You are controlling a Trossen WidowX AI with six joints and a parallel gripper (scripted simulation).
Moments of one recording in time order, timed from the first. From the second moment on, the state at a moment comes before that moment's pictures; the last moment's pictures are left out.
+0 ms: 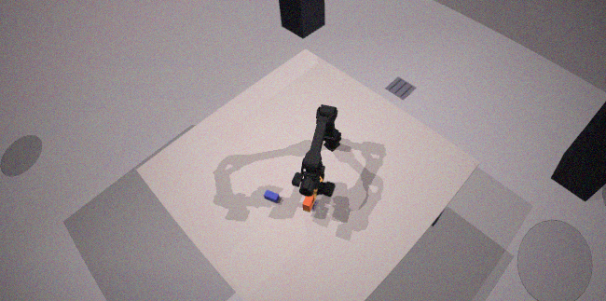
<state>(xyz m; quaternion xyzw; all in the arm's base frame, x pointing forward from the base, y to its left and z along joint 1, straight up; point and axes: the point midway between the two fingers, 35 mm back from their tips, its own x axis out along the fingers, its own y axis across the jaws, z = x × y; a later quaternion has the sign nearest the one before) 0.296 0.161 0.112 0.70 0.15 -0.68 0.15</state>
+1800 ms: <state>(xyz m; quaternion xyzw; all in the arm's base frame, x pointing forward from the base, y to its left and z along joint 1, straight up) 0.296 0.161 0.112 0.70 0.15 -0.68 0.15</state>
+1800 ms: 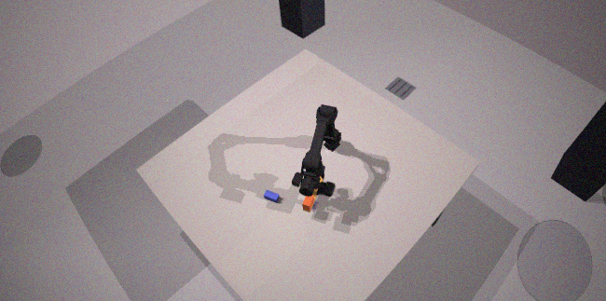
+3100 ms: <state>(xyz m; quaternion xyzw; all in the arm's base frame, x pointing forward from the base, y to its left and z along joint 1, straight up) 0.295 0.161 0.119 0.70 0.15 -0.69 0.15</state>
